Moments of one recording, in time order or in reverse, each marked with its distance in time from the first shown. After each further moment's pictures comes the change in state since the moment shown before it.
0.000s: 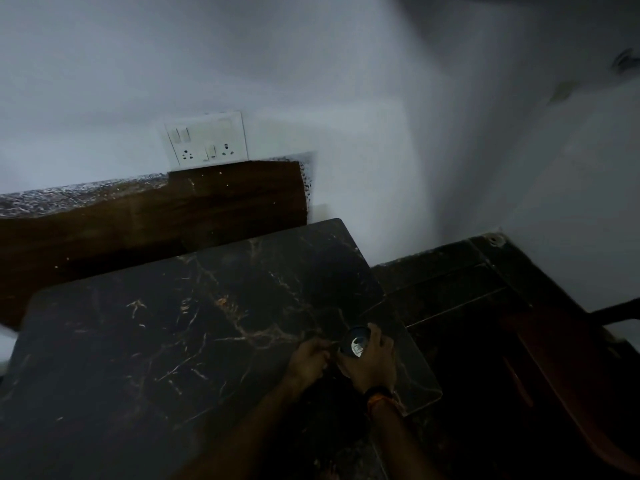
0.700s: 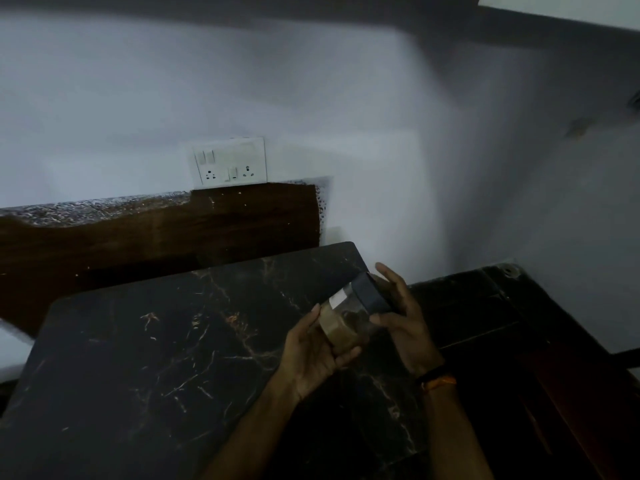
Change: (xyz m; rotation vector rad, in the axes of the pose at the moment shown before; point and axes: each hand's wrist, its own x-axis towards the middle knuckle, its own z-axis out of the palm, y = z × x) left_hand -0.040 0.076 -0.037 -1.182 -0.593 0.124; right_hand 0.026 -0.089 -0.120 0.837 -0.421 -0.508
